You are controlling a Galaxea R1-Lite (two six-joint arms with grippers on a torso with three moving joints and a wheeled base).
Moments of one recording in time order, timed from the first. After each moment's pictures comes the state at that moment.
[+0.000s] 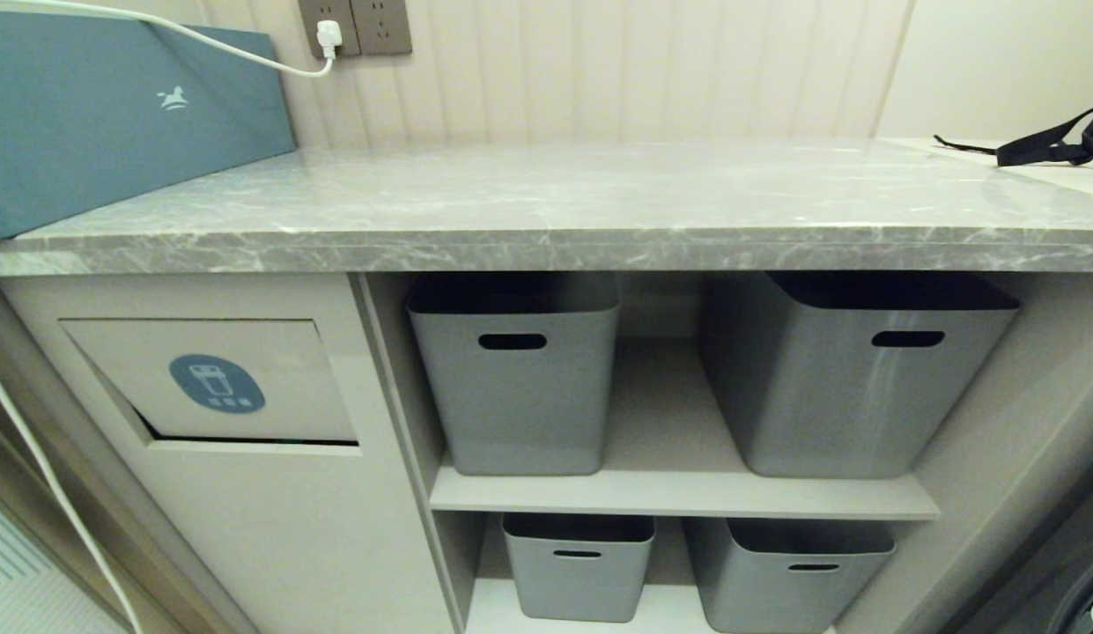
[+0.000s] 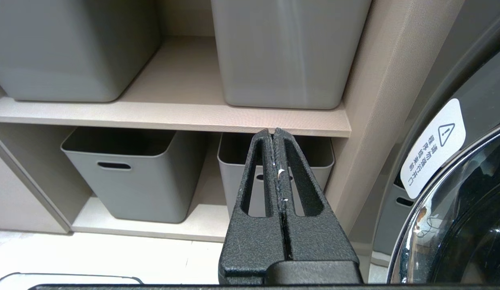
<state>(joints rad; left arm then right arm) 0.00 0.00 -0.04 0.10 -0.03 0.06 0.00 0.00 0.00 0.00 0.00 -0.01</state>
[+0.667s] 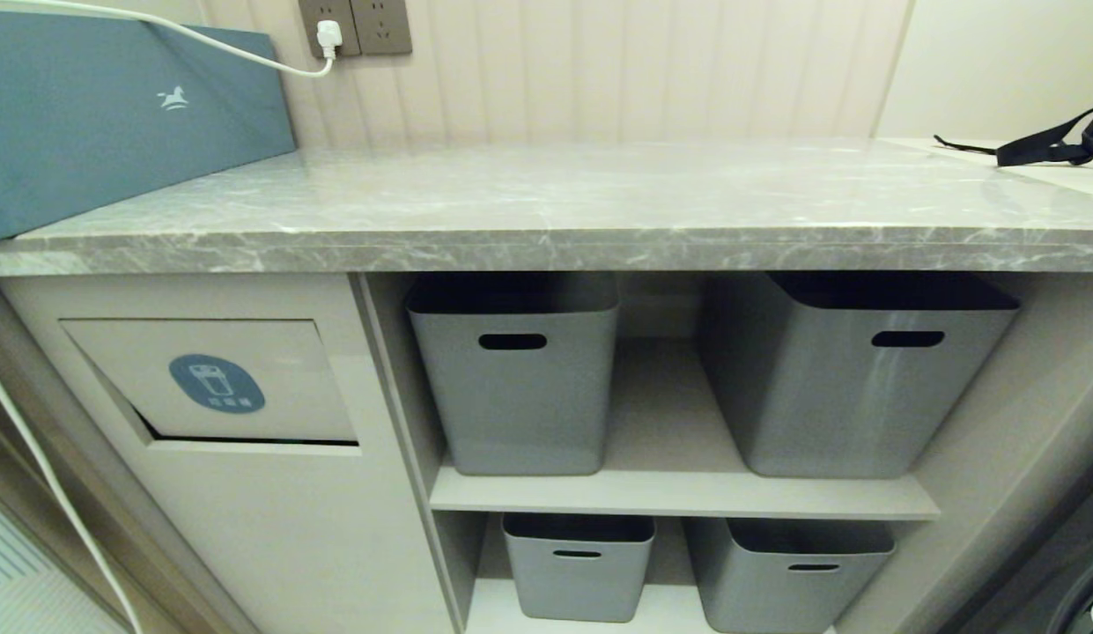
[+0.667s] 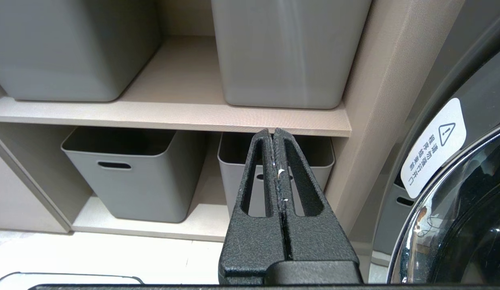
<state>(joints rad) 0.00 0.00 -0.04 0.10 -0.03 0.06 0.00 0.00 0.00 0.00 0.00 -0.01</state>
